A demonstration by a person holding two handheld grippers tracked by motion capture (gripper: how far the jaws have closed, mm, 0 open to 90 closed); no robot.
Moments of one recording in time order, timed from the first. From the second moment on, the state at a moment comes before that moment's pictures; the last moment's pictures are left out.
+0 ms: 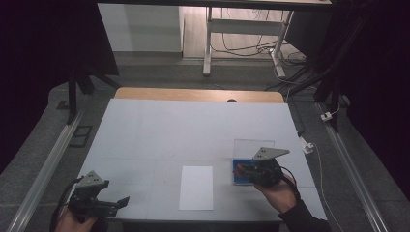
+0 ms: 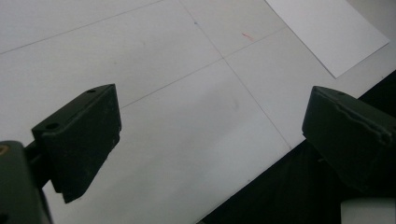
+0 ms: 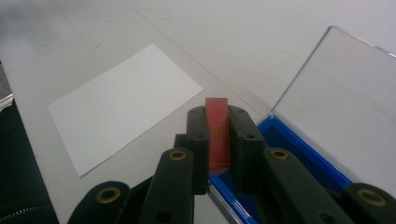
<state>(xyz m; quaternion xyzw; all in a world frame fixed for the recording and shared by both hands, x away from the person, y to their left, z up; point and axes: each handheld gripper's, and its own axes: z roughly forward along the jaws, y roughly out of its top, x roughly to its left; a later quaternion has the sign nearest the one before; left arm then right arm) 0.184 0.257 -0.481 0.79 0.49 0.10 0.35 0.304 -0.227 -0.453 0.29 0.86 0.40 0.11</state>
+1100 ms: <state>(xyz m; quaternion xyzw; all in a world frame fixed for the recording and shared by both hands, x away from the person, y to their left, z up) 0.185 0.257 -0.482 0.79 0.49 0.10 0.34 0.308 -0.164 -0.468 0.22 0.90 0.38 0.06</state>
